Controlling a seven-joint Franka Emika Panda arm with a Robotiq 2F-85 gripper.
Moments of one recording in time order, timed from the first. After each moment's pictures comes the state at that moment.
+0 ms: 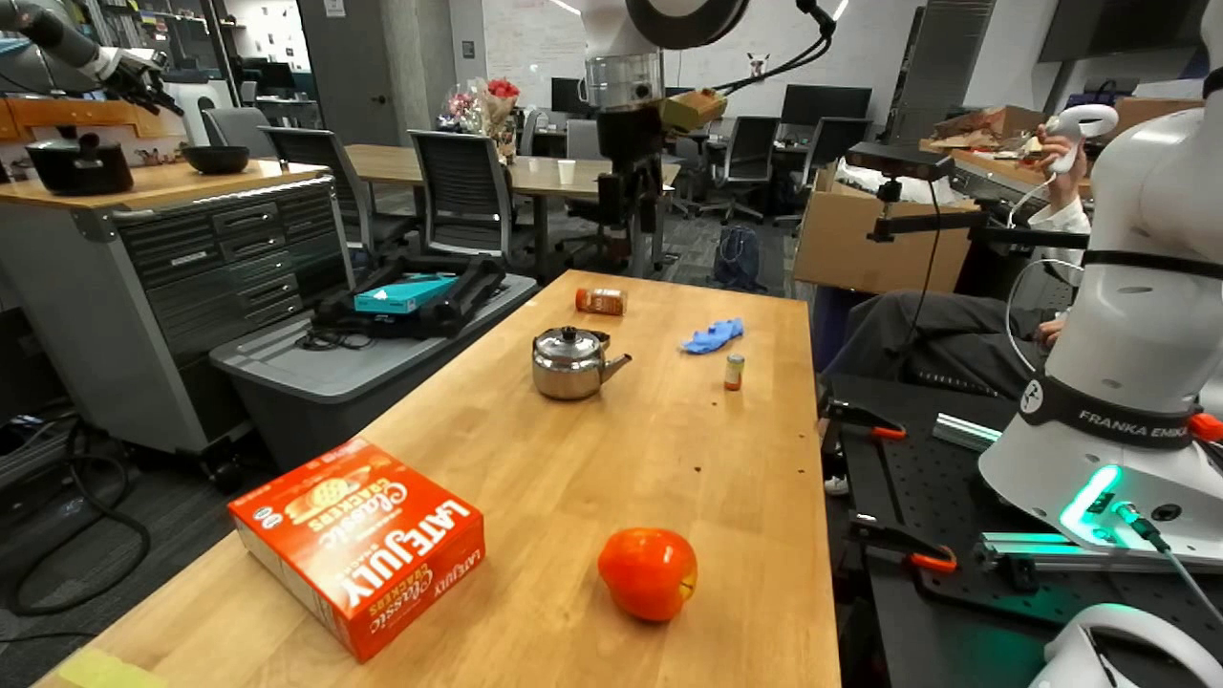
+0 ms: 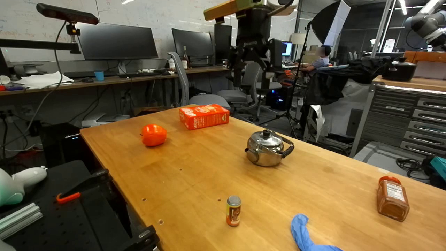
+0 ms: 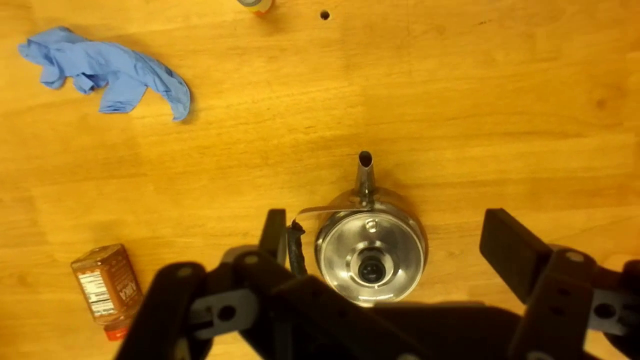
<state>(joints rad) 0.01 0.06 -0.09 -2.14 -0.14 2.12 0.08</state>
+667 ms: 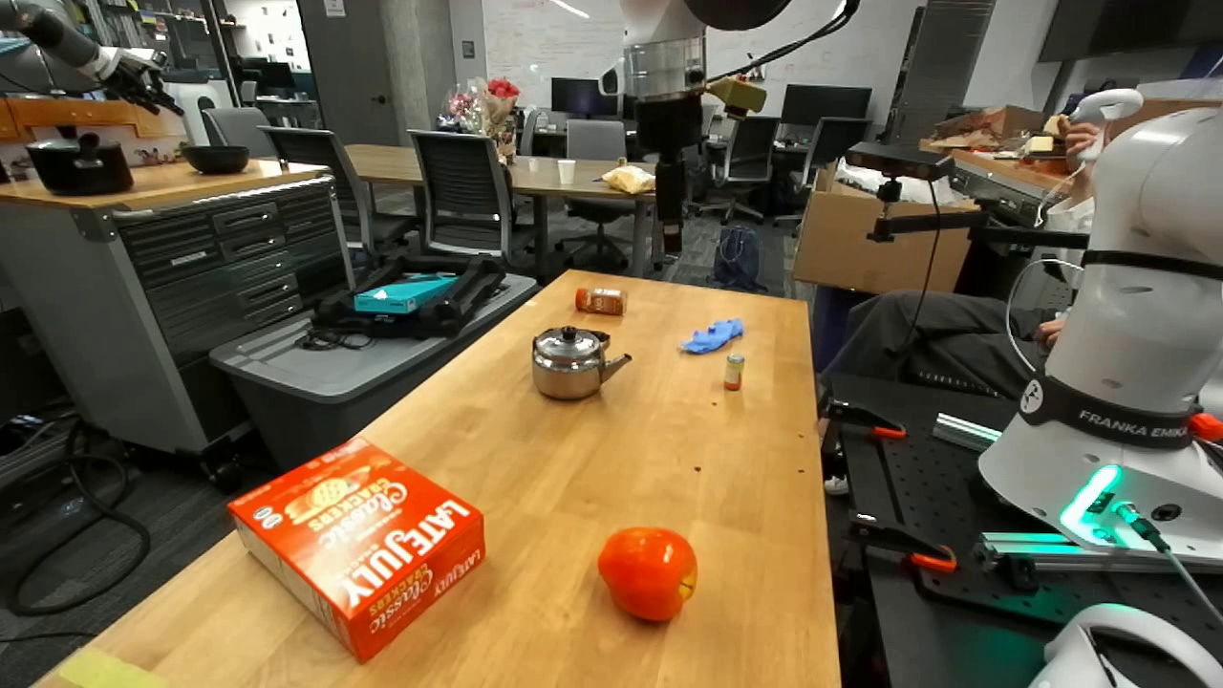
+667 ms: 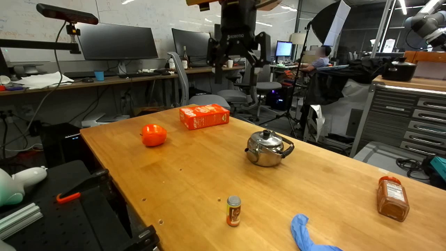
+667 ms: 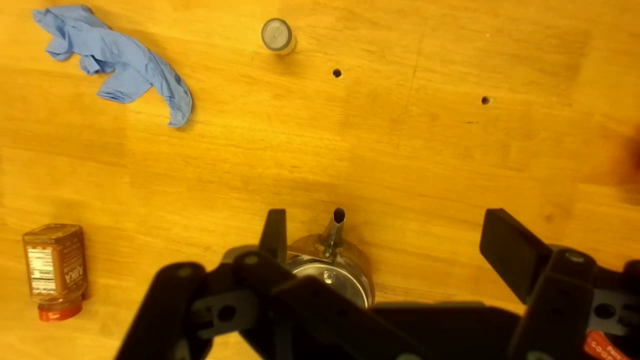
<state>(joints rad) 0.01 -0.08 -0.08 -2.28 -0.15 2.09 -0.17</state>
